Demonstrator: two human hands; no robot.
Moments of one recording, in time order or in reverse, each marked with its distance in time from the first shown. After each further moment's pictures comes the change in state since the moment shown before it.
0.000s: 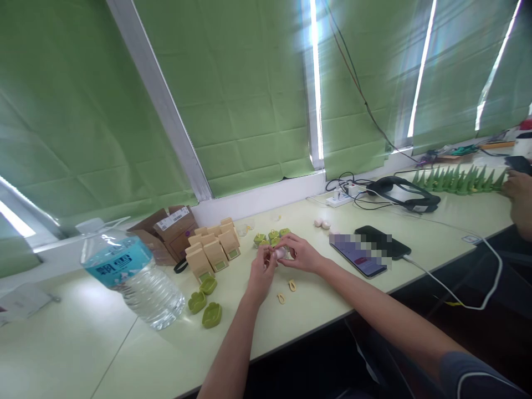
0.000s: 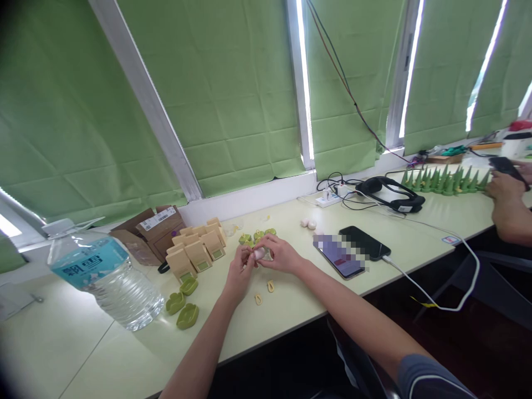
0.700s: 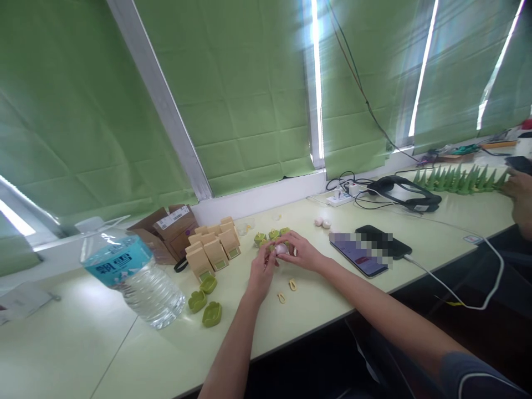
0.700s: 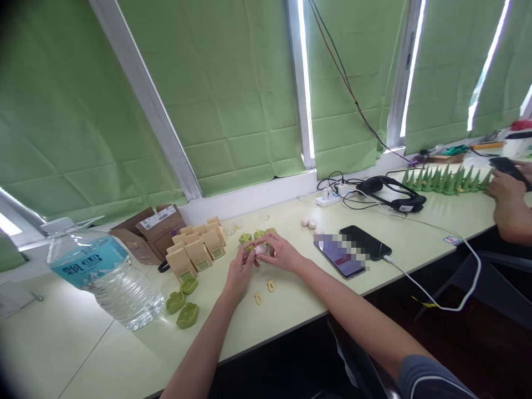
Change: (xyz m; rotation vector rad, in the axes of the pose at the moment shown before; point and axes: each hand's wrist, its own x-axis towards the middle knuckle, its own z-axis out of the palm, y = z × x) left_hand 0.001 0.002 -0.001 0.036 -0.011 -0.033; right_hand -0.001 0.010 0.000 0.082 -0.051 0.075
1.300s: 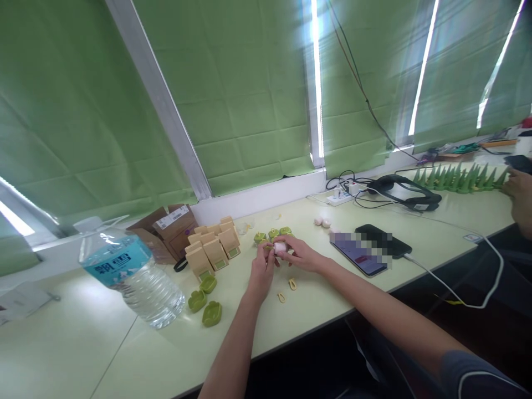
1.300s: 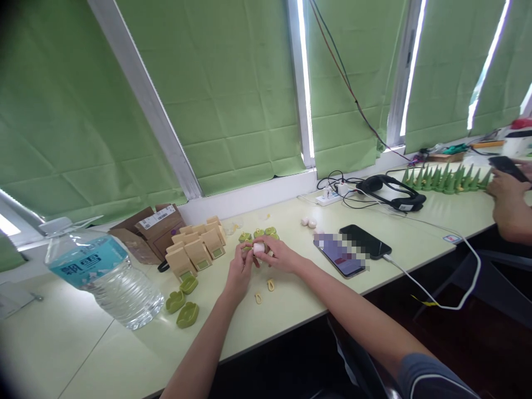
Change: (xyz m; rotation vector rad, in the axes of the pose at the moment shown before) left_hand 0.001 -0.002 0.002 0.090 0.028 0.008; right_hand 0.001 -0.015 0.000 0.213 -0.140 0.173
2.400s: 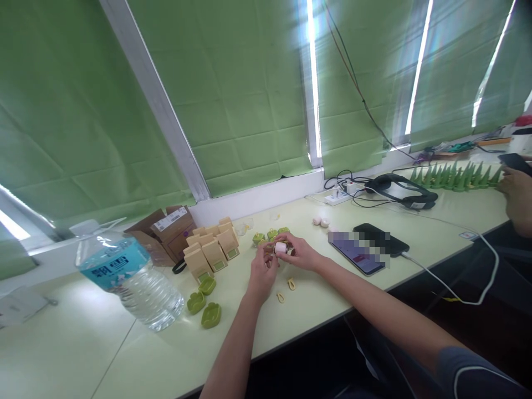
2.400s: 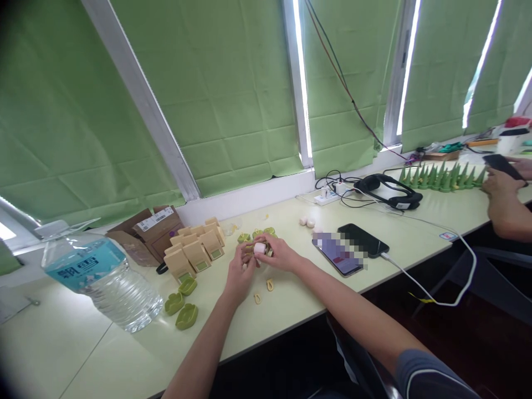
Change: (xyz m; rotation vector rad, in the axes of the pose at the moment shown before) left_hand -0.004 0.009 0.003 -0.086 -0.006 0.067; right_hand 0.000 0.004 -0.001 -0.072 0.129 -0.051
